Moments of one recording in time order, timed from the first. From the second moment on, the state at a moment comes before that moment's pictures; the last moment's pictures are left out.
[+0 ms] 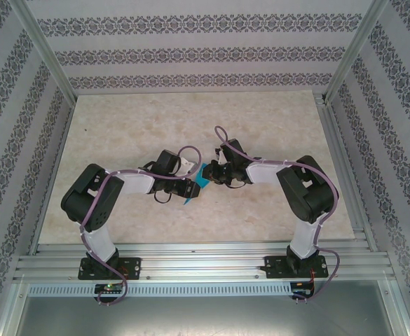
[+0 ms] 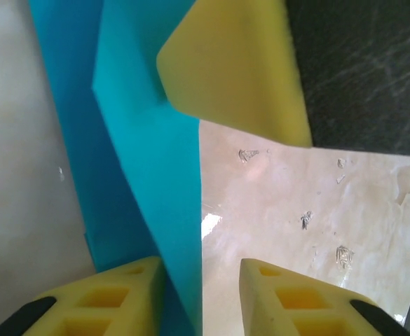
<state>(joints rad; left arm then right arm) -0.54 1.78 0.83 -0.02 0.61 -0.25 0.55 1.86 0.96 0.00 -0.48 0.79</state>
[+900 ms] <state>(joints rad) -0.49 1.85 0.95 -0.07 0.63 -0.27 0.55 1.86 0.96 -0.01 -0.47 0.79</state>
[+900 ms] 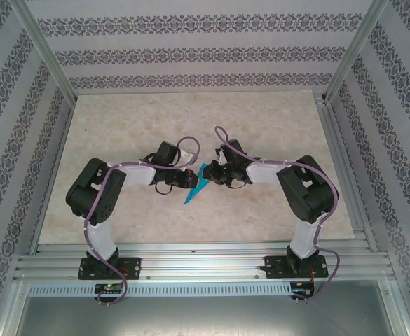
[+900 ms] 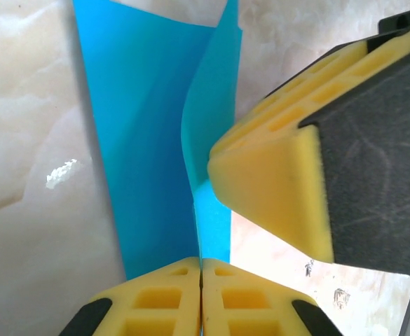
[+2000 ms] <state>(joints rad) -0.46 1.92 0.98 -0.05 0.64 -0.27 0.56 1.86 0.97 -0.02 -0.47 0.79</state>
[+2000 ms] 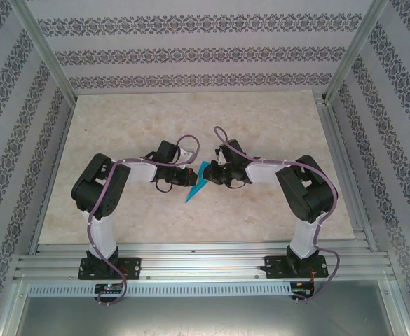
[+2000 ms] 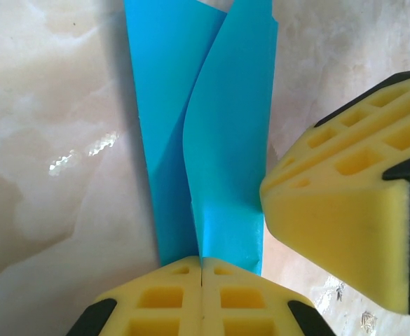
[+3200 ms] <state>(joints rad) -0.42 1.73 0.91 -0.08 0.62 -0.28 0.56 1.90 0.98 -0.05 -0.43 0.79</state>
